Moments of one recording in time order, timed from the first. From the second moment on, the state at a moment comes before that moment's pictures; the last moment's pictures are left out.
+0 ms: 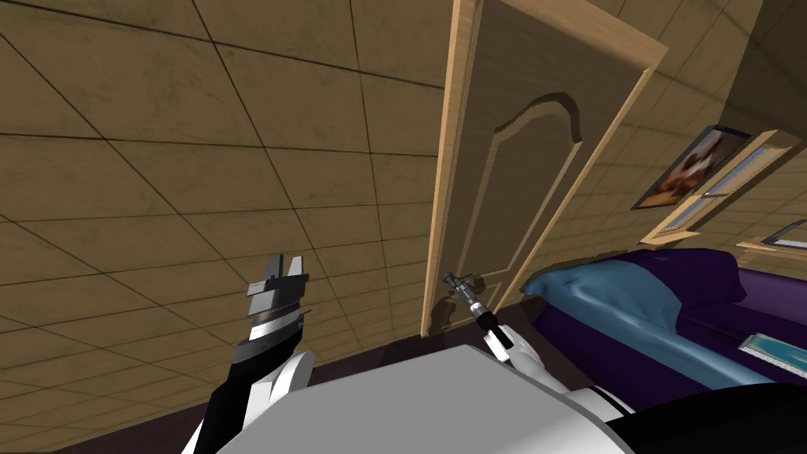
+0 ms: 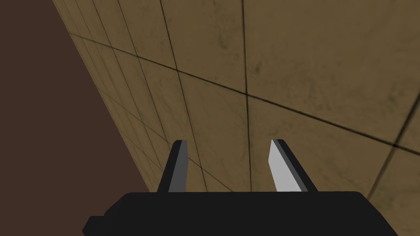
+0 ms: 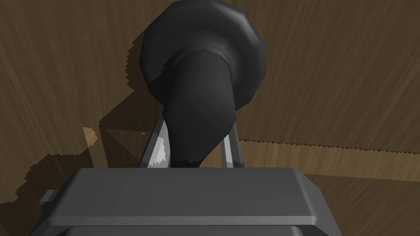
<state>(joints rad) -0.02 -0.45 -0.06 -0.71 0.14 -0.87 -0.44</state>
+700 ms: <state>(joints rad) 0.02 -0.48 -0.05 -0.69 0.15 -0.95 -0.47</state>
